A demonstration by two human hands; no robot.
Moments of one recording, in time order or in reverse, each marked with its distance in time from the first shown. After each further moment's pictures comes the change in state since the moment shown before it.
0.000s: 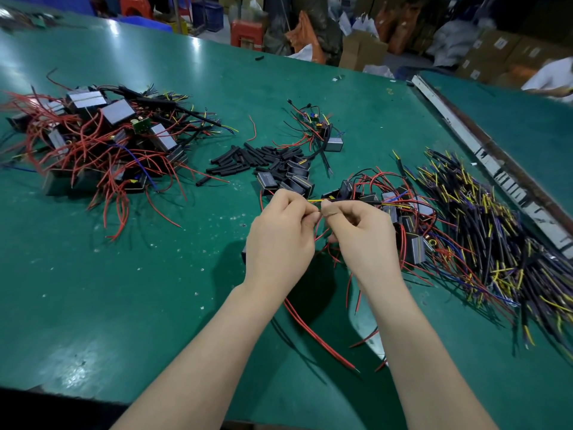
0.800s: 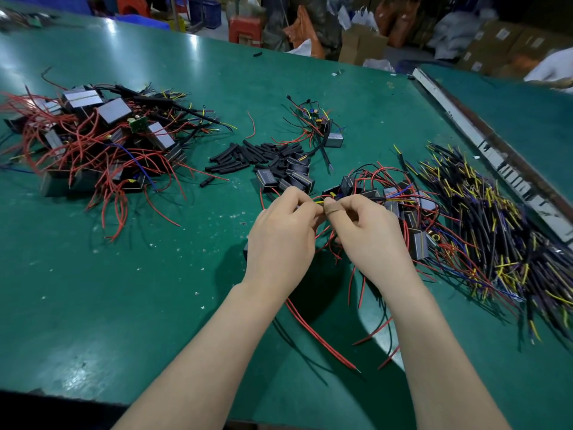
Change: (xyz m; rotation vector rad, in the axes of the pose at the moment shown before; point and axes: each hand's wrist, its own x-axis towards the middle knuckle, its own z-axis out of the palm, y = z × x) left_hand -0.003 -0.002 0.000 0.090 -0.019 0.150; right_hand 0.001 -0.006 -0.014 -0.305 -0.119 -0.096
